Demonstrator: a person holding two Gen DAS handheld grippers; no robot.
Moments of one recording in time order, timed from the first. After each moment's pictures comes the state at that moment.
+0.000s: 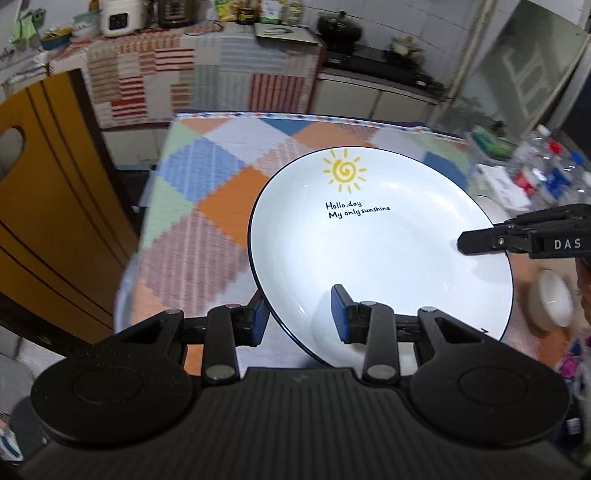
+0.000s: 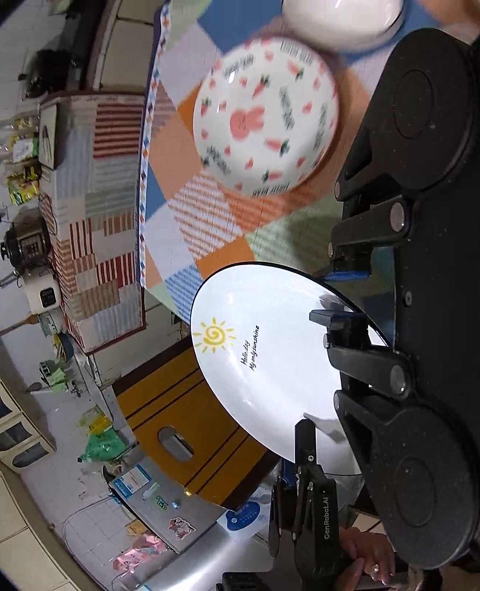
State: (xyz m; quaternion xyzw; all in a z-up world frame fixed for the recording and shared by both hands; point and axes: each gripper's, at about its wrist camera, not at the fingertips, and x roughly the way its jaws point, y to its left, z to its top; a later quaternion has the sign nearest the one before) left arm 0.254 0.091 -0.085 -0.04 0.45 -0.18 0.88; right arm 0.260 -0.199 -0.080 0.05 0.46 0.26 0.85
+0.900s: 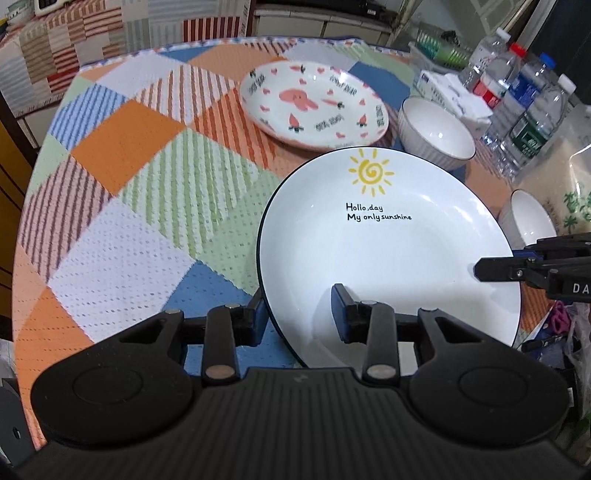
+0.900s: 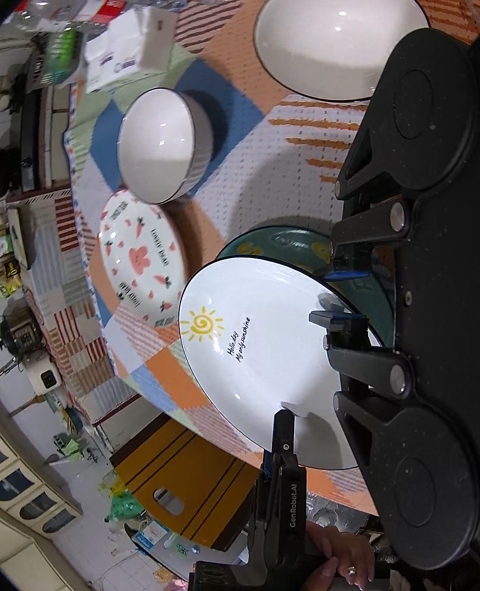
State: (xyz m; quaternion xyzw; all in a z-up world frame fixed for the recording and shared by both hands) left arm 0.235 -0.035 -0.156 0.01 0.52 -0.23 0.83; right arm 0.159 -0.319 -0.148 0.11 0.49 0.16 0.85
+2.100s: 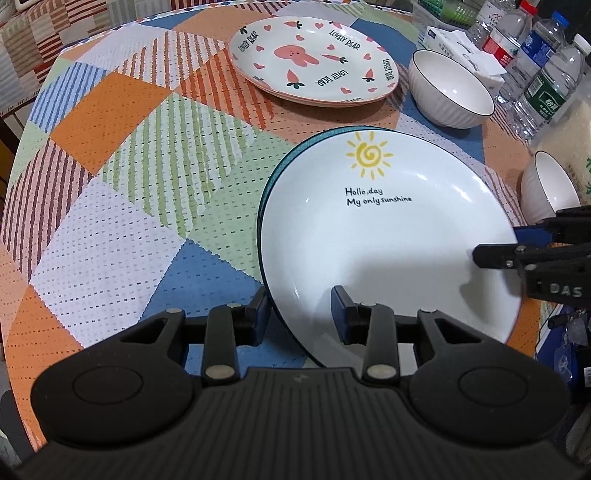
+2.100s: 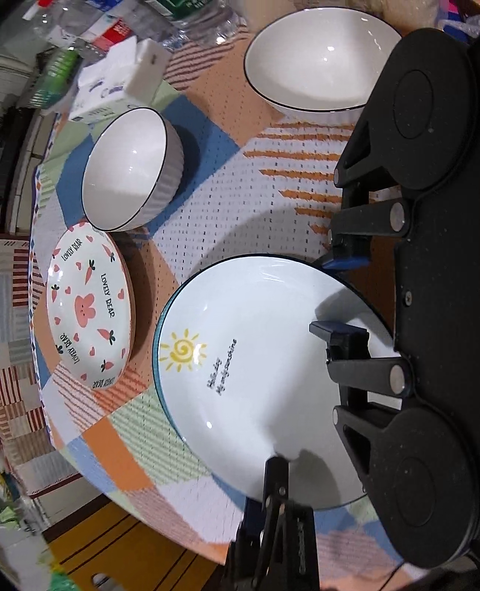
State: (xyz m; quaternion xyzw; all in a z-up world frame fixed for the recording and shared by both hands) left arm 0.247 -0.045 -0.185 0.04 0.55 -0.23 0.80; right arm 0.179 -0.269 -0.165 -0.01 0.56 0.03 0.83
